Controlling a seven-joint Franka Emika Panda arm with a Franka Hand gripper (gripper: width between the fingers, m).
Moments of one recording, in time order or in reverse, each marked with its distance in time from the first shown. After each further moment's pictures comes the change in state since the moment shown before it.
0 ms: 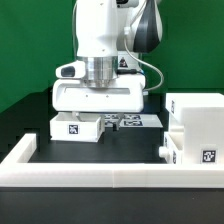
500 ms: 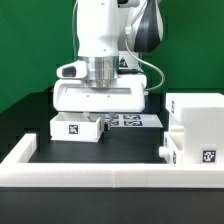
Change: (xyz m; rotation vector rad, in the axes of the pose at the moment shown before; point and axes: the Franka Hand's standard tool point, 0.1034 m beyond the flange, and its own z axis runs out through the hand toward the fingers) arm 0.005 -0.004 -0.002 0.000 0.005 -0.020
